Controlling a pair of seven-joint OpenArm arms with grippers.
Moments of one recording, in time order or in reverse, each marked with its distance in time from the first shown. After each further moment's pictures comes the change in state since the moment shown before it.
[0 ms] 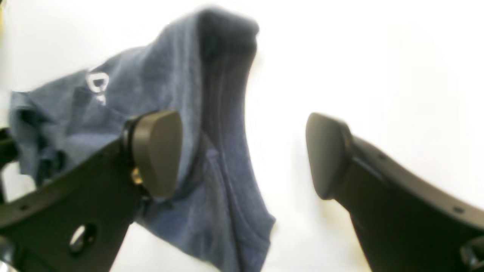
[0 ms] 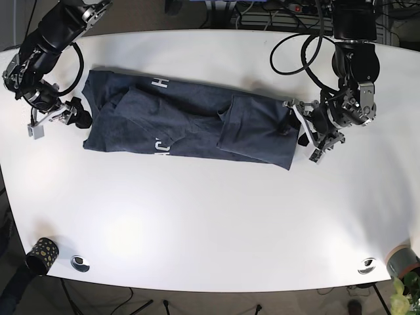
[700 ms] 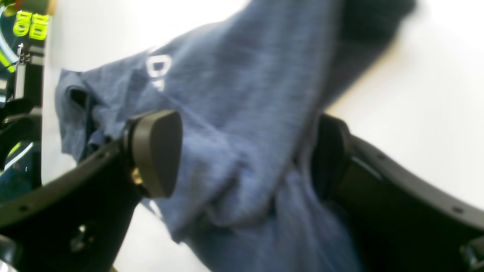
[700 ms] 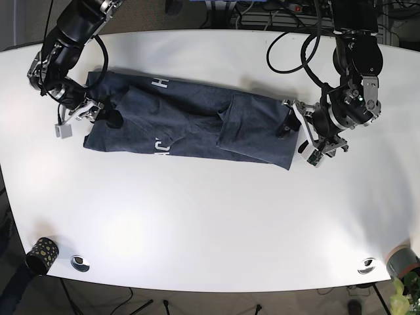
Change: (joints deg) left arm 1.7 0.0 -0.4 10.2 0.2 0.1 3.2; right arm -3.0 -7.0 -7.1 1.8 4.6 0.9 3.4
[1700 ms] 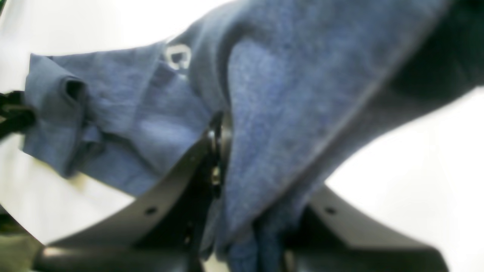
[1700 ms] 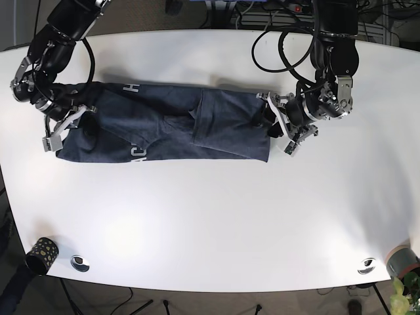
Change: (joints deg) left arm -0.2 5.8 4.2 -11.2 0.3 0.4 -5.7; right arm -2.3 4.3 -3.5 16.6 -3.4 -0.8 0.5
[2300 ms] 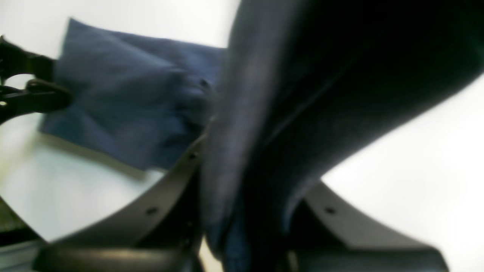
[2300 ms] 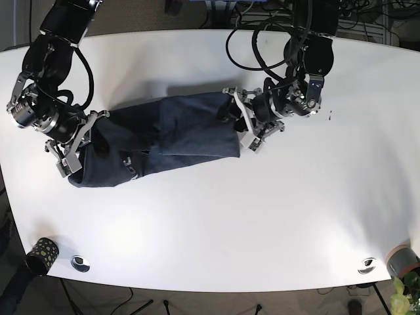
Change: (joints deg) left arm -0.5 6.6 9.1 -1.4 0.1 6.1 0.3; right arm 2.2 3.5 -12.8 15.6 0.0 0.0 -4.2
